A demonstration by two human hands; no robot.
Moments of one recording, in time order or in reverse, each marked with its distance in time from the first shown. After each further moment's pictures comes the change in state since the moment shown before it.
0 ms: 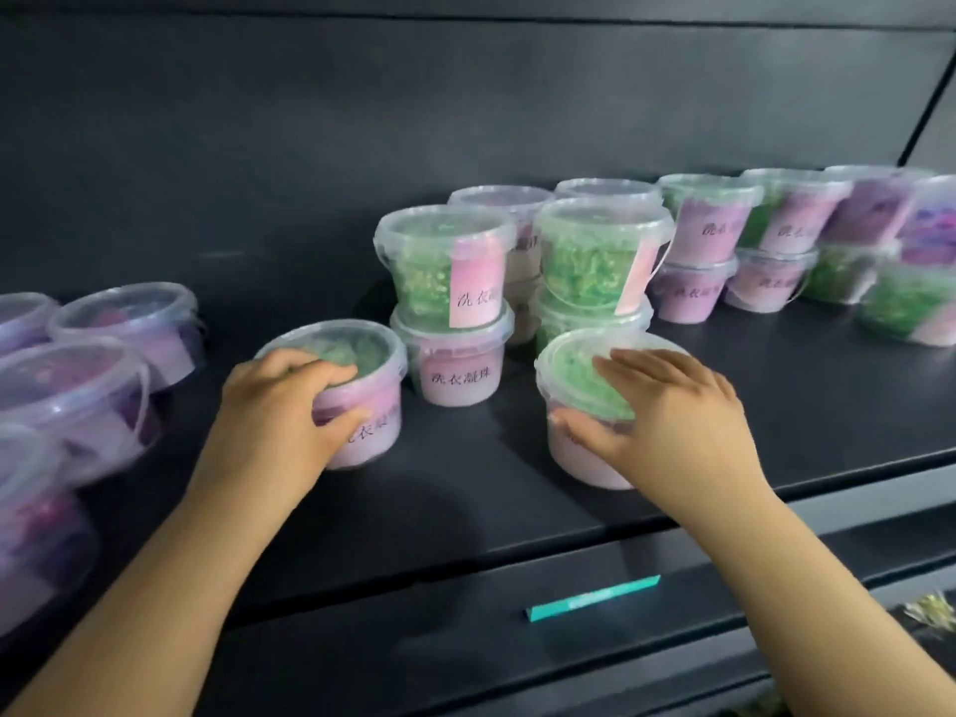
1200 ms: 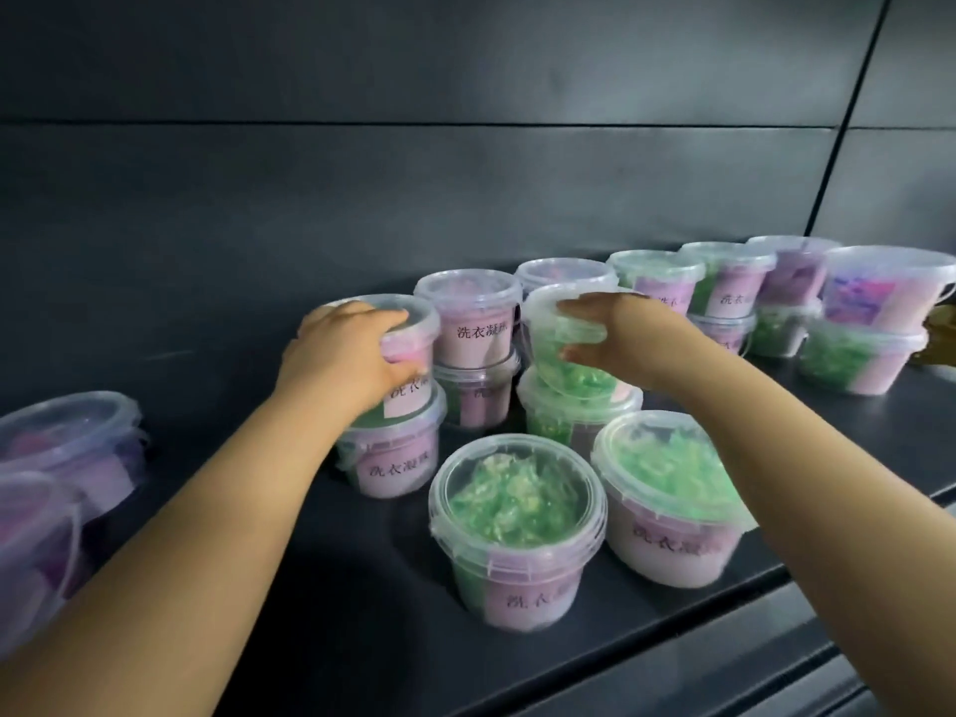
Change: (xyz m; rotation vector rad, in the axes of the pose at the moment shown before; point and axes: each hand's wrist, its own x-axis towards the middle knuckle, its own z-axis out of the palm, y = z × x) left_hand 0.144 0.047 0.012 0.055 -0.159 0.135; right_hand 0.132 0.022 -0.035 0.016 -0.317 0.111
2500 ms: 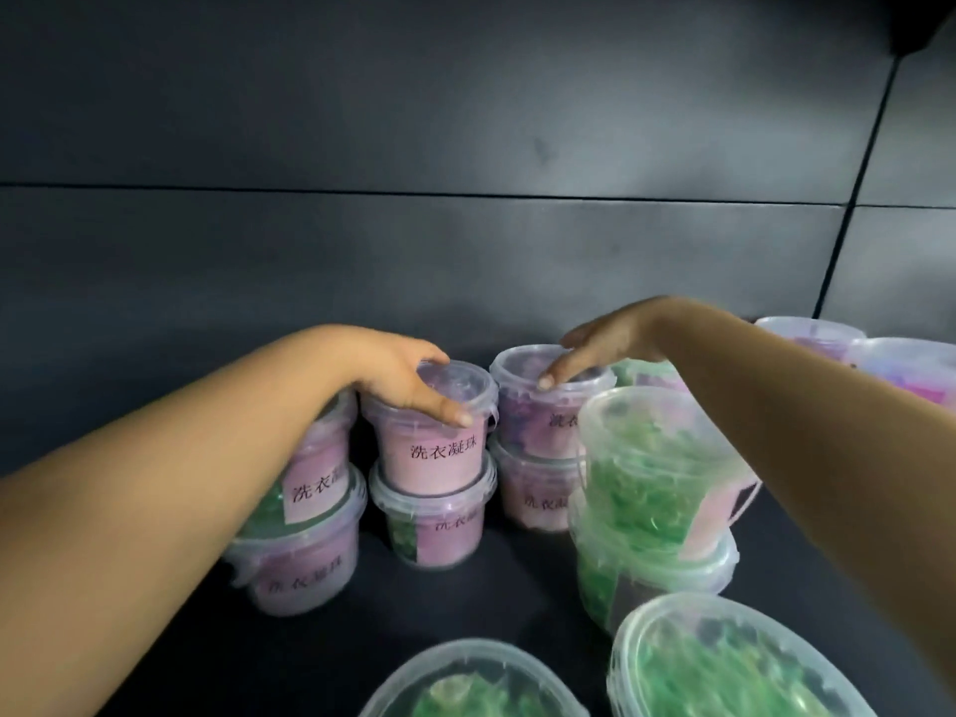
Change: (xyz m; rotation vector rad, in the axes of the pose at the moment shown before) left_hand 0.137 0.058 -0.002 0.039 -0.651 0.151; right_hand 0.152 0.044 -0.031 0.116 -0.562 0.145
